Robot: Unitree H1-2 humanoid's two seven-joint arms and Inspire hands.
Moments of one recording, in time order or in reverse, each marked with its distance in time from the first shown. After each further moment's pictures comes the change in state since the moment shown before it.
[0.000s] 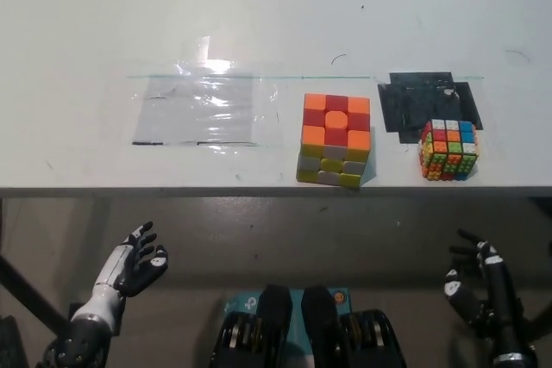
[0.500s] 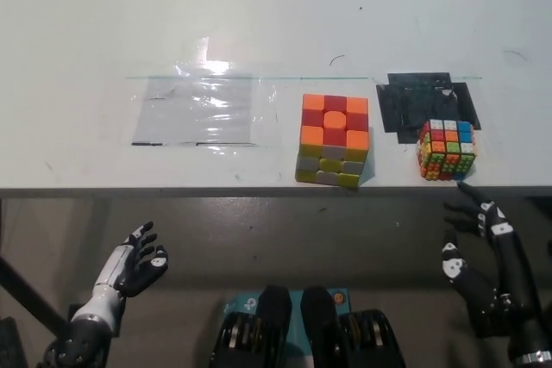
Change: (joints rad) left_arm 0.002 -0.002 0.001 0.000 0.002 -0.002 0.000; right_arm 0.073 -0.035 0.062 -0.476 0.023 0.127 0.162
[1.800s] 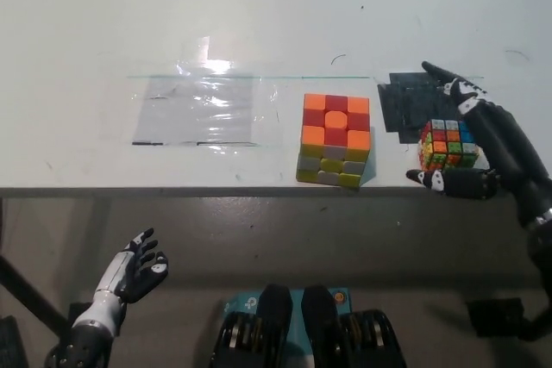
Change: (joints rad) left_arm 0.006 -0.005 0.004 0.026 -0.001 -0.015 0.000; right_arm -0.430 -0.251 0.116 0.128 -0.167 0.073 0.231
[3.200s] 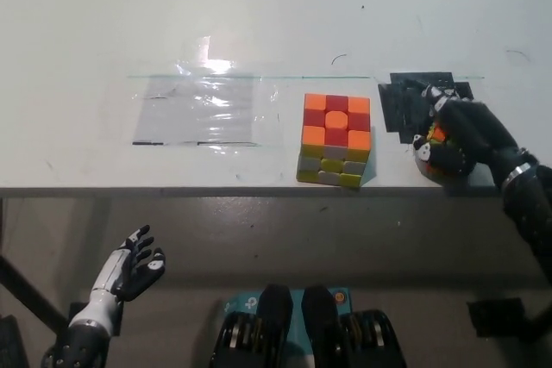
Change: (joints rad) left_arm 0.008 0.002 0.011 -0.030 0.002 0.004 0.000; right_arm -0.241 -0.020 0.119 0.731 -0.112 -0.382 -0.125
